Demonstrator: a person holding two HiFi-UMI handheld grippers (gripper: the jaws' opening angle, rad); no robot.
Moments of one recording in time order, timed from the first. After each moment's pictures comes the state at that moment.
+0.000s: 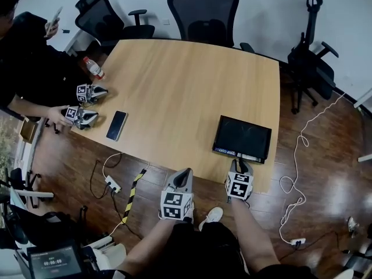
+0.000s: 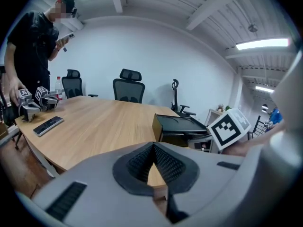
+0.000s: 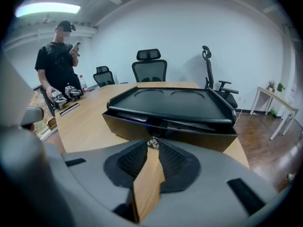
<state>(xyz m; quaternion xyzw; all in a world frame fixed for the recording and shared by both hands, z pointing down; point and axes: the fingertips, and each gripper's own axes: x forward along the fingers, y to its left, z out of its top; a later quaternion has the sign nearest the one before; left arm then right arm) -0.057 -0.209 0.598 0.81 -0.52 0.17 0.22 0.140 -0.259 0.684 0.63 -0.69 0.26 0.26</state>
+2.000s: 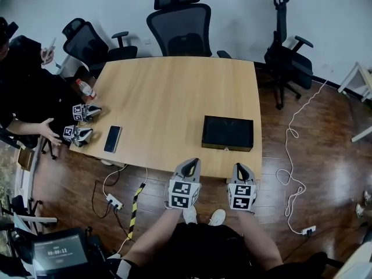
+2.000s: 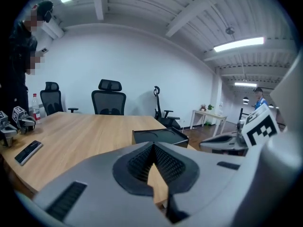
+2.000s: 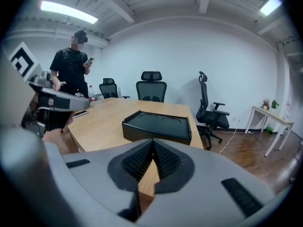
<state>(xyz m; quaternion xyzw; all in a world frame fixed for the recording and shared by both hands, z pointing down) 0.008 -0.210 0.546 0.87 -0.44 0.15 0.15 0.162 -0.181 0.594 0.65 -0.71 0.15 0.21</state>
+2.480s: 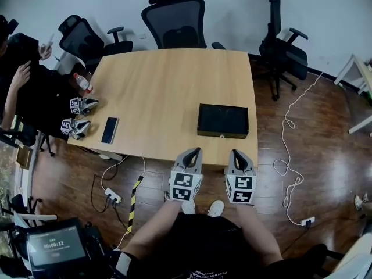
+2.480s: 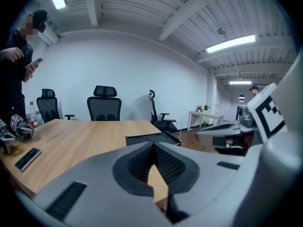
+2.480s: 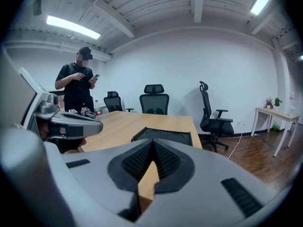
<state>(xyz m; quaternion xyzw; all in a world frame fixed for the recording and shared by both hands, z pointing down) 0.030 -0.186 0.525 0.88 -0.43 0.15 0.12 0.150 -0.164 0.531 0.65 -0.74 0.13 0.15</state>
